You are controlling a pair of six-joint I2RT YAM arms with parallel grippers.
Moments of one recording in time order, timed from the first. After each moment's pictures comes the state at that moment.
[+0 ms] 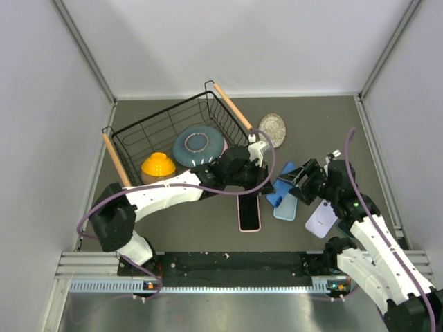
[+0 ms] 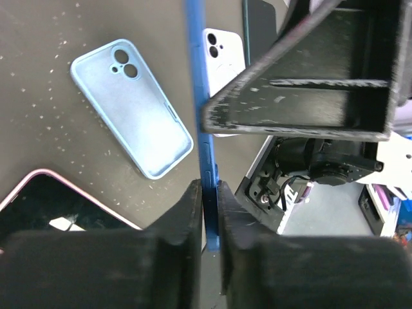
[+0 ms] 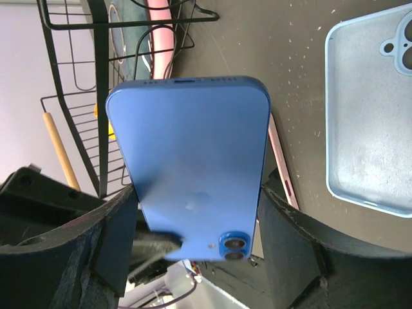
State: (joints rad) left arm -0.98 1.56 1.12 -0.03 0.33 -0.60; right arm 0.28 0.72 0.57 -0.43 -0.32 1.11
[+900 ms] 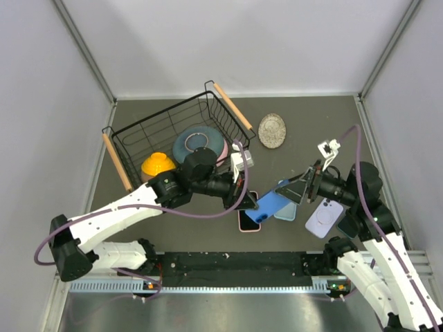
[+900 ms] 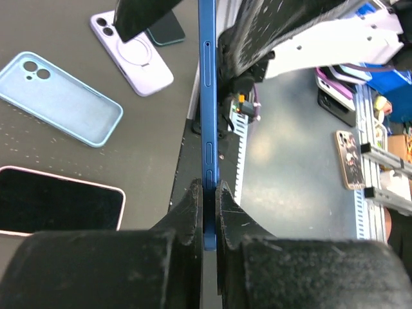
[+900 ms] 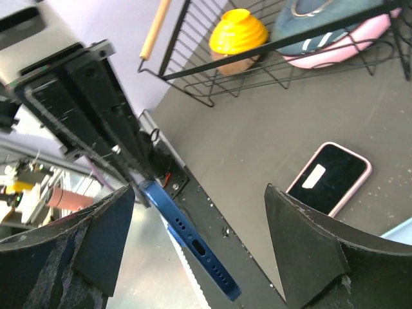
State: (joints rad) left arm -0.97 1.19 1.05 -0.24 0.59 -0.33; right arm 0.29 0.56 0.71 -0.36 -0.74 0.60
